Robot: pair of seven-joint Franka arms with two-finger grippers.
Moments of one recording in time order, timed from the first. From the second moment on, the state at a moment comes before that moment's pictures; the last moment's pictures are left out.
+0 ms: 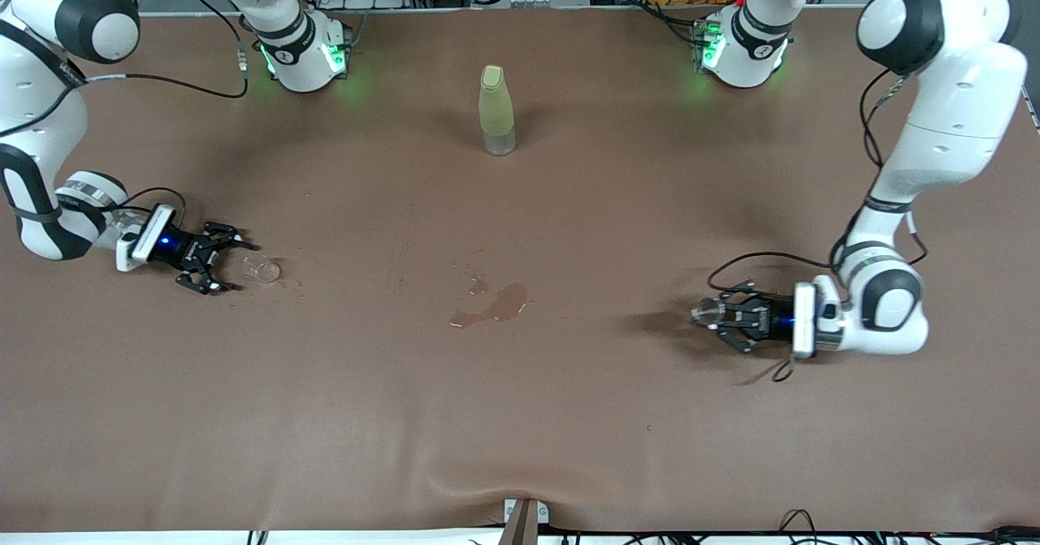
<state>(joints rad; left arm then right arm) 0.23 0.99 -0.29 -1.44 -1.16 1.73 2.19 -0.38 0.89 -0.24 -1.87 1.32 1.50 -2.86</state>
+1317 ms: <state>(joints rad) -0.33 1.00 -0.30 -1.39 -1.68 2.18 2.27 -0.30 0.92 -0.20 -1.87 1.44 1.50 -2.87</state>
